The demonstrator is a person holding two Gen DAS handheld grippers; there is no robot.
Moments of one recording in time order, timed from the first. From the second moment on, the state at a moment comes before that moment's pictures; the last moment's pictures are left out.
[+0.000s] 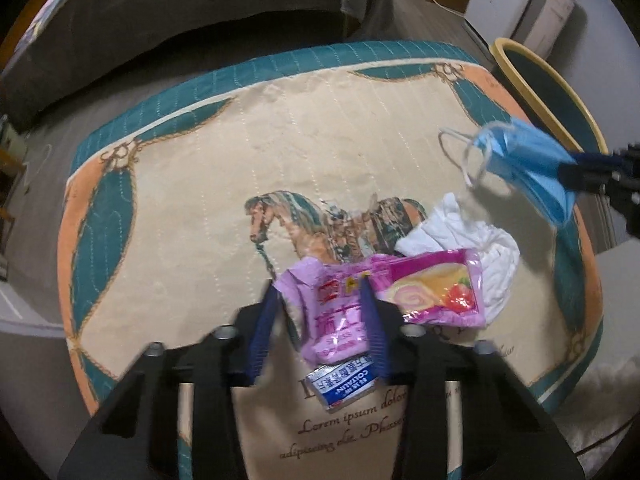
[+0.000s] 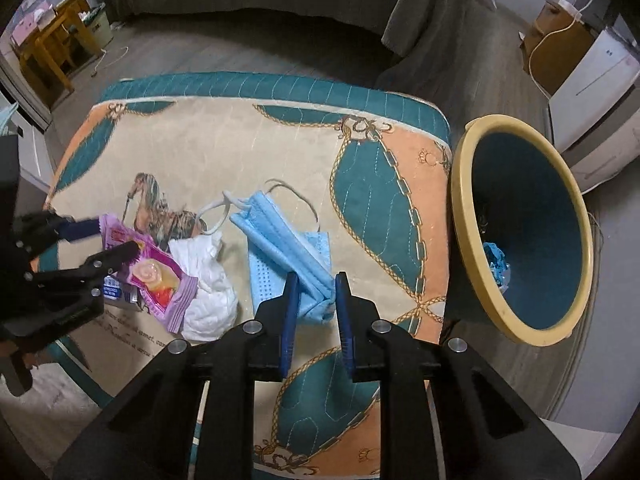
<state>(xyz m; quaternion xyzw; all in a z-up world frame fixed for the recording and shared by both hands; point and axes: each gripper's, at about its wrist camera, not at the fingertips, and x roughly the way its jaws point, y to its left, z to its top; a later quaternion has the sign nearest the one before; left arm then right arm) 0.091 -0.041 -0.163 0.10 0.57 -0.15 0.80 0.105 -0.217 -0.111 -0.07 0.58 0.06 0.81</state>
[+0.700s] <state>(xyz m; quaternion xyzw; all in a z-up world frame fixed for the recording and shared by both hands) 0.097 -0.066 -0.069 0.12 0.44 -0.16 0.88 0.115 -0.260 -0.048 -0.03 0.51 0.04 0.86</state>
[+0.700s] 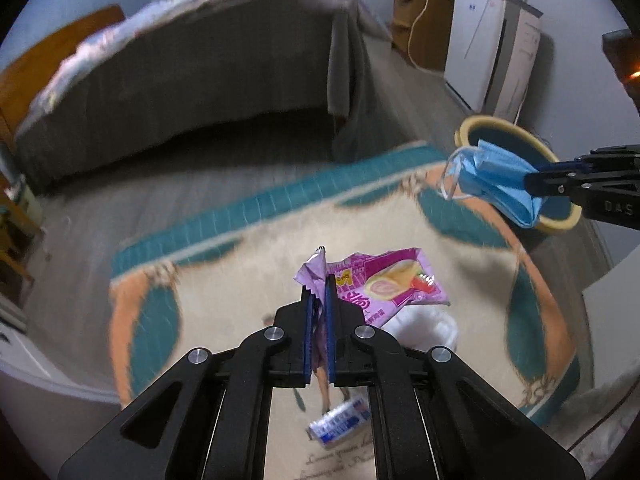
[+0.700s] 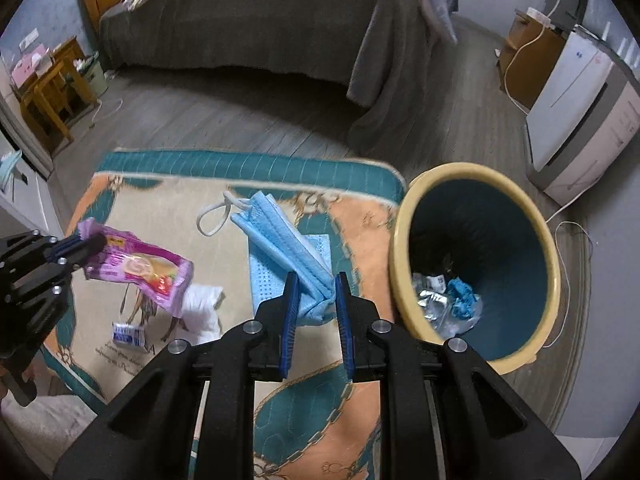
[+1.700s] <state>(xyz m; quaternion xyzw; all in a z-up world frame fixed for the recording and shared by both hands) 0.093 -0.136 -0.036 0.12 0.40 -0.20 0.89 0.111 -0.348 -0.002 -0.01 0.47 -0.01 0.88</state>
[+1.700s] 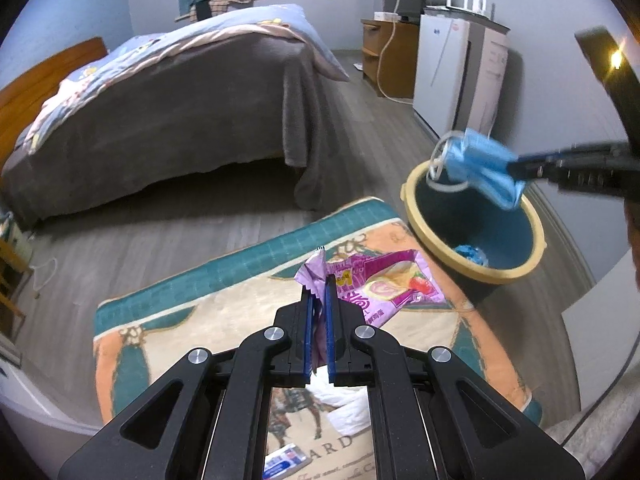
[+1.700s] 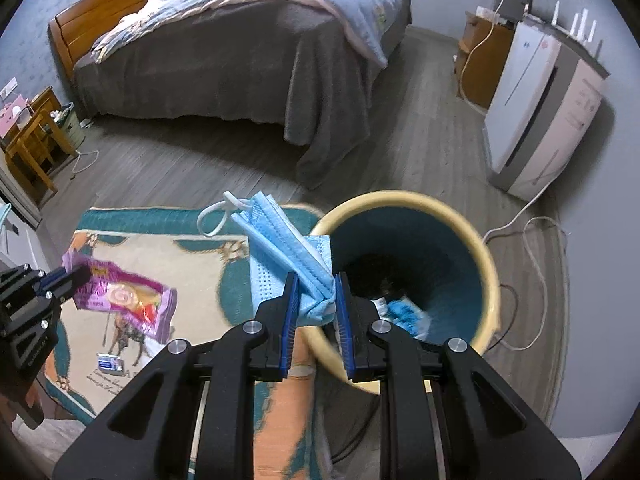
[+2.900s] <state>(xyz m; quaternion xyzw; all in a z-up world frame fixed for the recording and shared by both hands) 0.136 -0.321 -0.054 0.18 0.38 -0.26 0.87 0.126 -0.454 -0.036 0.06 0.49 -0.10 0.86</state>
